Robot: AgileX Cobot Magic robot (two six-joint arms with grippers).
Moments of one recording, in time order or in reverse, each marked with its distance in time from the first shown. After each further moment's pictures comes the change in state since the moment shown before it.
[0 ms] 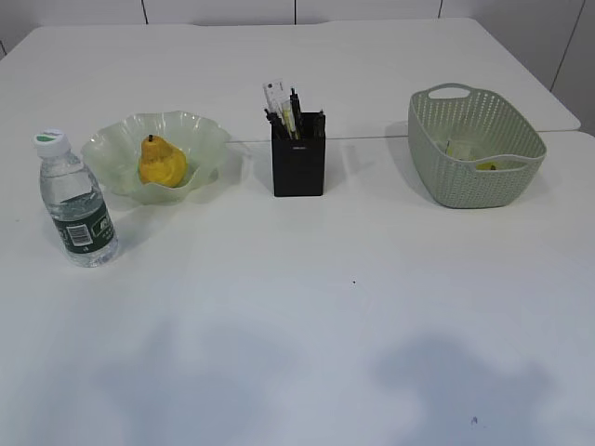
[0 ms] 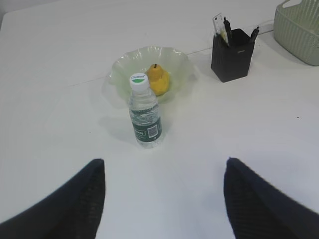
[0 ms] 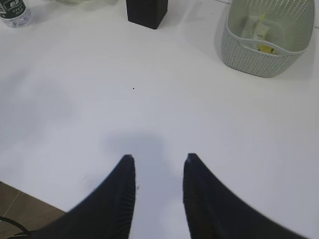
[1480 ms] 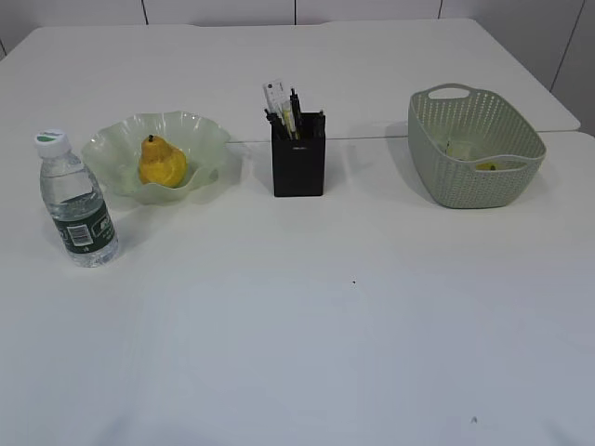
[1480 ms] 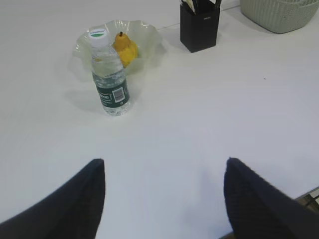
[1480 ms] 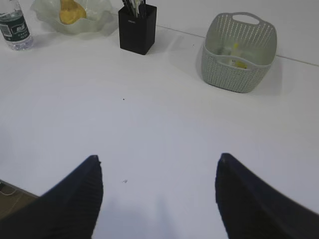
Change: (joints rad) left arm 0.000 -0.335 0.240 -0.092 0.109 0.052; right arm 0.000 -0.460 0.161 -0.050 0.099 -0.004
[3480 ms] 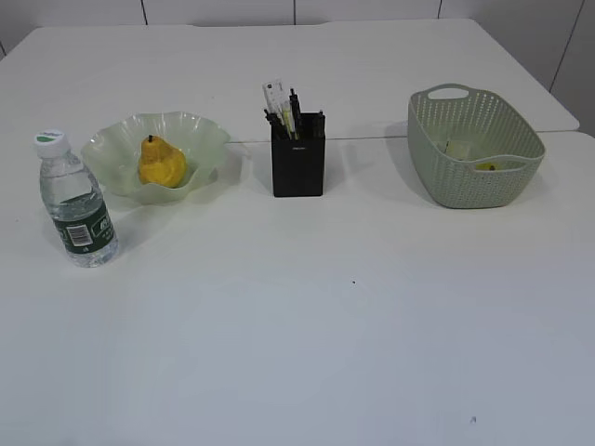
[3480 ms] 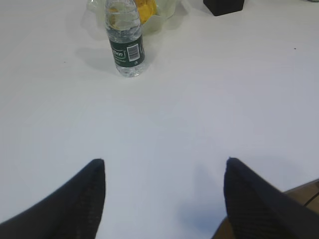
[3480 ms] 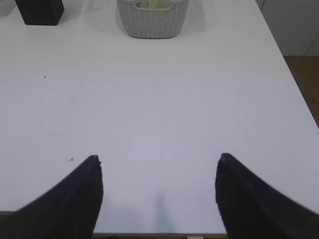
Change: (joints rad) left arm 0.033 -0.099 0.122 0.069 0.041 -0.067; right arm -0.335 -0.168 0.160 -0.001 0.062 0.050
